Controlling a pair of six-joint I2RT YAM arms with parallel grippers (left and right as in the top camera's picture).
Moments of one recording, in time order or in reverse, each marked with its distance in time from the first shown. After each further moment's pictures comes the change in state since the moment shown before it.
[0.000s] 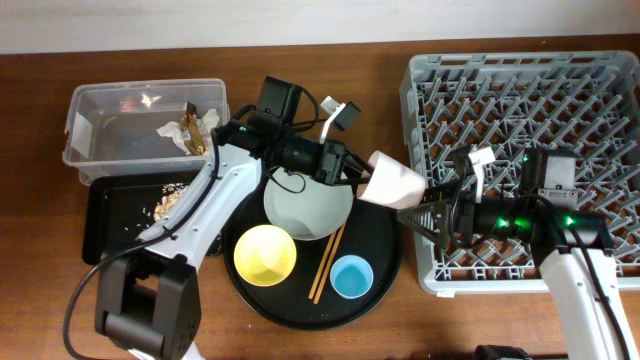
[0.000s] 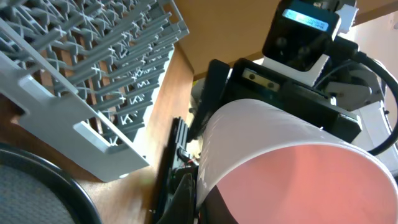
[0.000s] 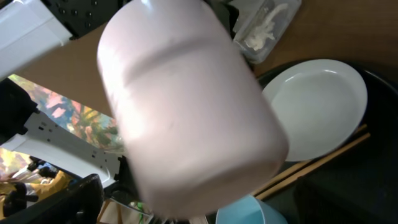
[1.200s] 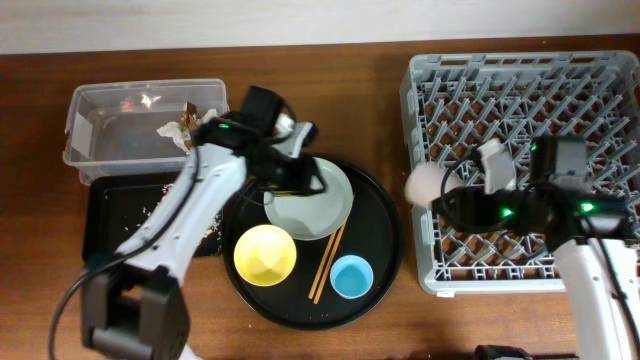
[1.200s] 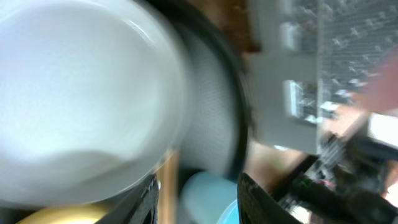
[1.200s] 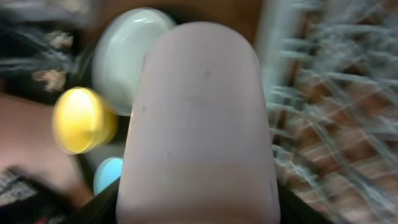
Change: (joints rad) left arm 0.065 -0.055 0.007 -0.384 -0.765 0.003; right arm -0.001 0.032 0.221 -0.305 0.753 0.063
